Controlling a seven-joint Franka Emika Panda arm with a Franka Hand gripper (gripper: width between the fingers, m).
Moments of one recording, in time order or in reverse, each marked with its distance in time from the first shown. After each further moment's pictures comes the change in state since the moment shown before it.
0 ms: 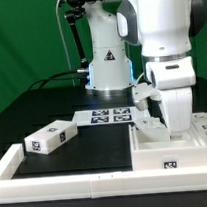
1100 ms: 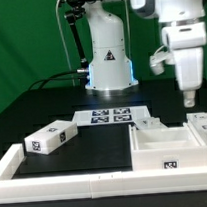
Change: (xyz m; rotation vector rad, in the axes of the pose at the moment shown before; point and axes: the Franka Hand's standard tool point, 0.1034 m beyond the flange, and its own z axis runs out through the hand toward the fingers) arm 0.058 -0.072 -0.053 -0.046 0.004 0.068
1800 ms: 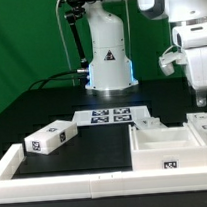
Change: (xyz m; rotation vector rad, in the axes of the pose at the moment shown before) arm 0.009 -0.006 0.018 -0.001 0.034 -0.028
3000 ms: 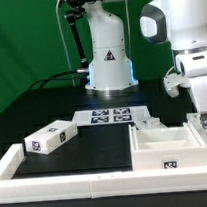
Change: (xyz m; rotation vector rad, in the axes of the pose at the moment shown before) arm 0.015 -0.036 0.050 0.053 0.044 0.025
